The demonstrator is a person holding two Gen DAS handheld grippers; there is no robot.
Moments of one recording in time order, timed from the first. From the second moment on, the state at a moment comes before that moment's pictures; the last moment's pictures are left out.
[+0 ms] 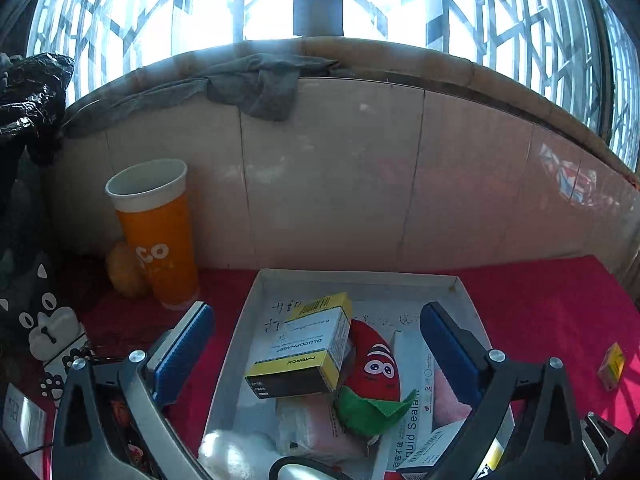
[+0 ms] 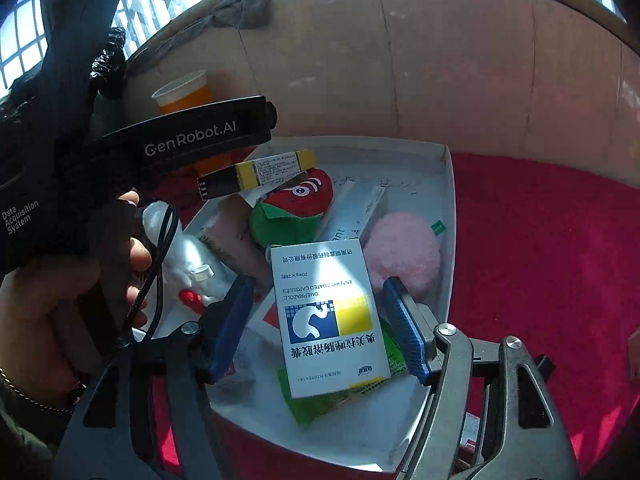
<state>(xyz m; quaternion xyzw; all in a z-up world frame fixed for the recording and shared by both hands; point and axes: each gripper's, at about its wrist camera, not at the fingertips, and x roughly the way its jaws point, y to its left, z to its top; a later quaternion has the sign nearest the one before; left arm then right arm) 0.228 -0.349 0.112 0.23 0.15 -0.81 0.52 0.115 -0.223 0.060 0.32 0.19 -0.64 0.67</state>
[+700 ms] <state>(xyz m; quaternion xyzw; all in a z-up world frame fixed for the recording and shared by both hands) 0.222 -0.274 0.141 0.20 0.14 -0.84 0.49 0.066 -0.161 0.085 0.31 0.13 -0.70 0.63</state>
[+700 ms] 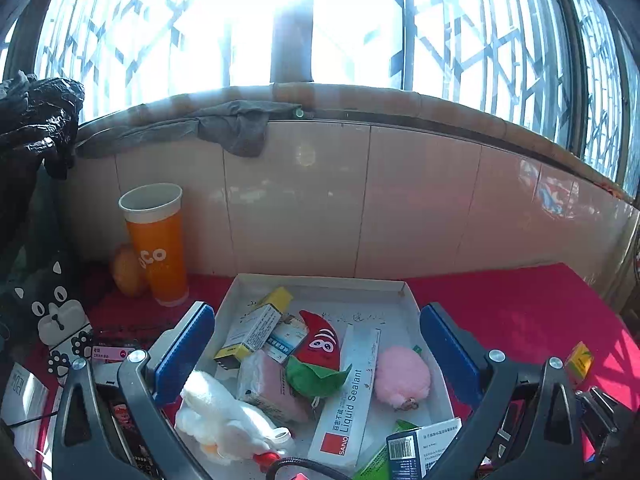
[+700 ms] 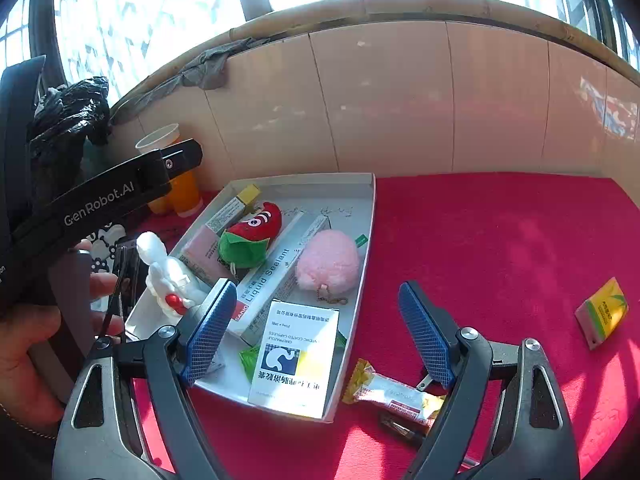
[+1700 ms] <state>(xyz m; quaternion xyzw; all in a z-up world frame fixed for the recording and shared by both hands) 0.066 -0.178 0.042 0.41 0.08 -0.87 0.25 -0.170 -0.101 0.008 0.44 0.06 -0.81 0.38</state>
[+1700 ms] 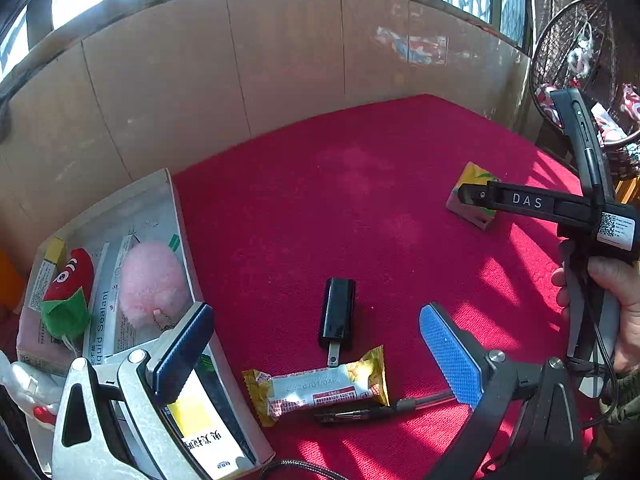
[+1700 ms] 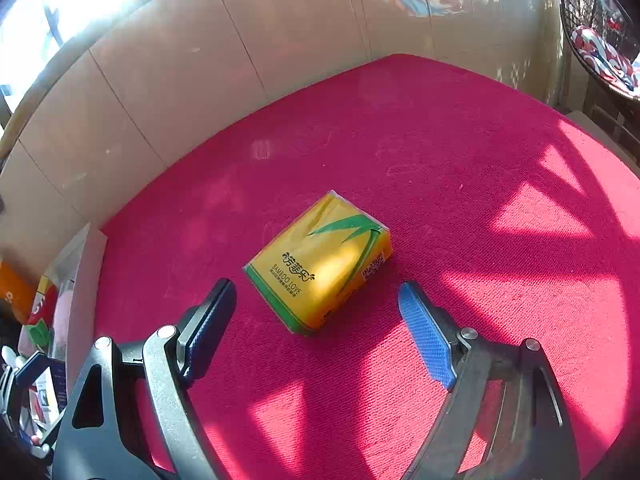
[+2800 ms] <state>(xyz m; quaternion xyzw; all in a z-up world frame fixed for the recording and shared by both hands) 0.054 -0.155 0.051 0.38 0.12 -0.90 0.18 -0.170 -0.046 0.036 0.39 0.01 -0.81 0.44</state>
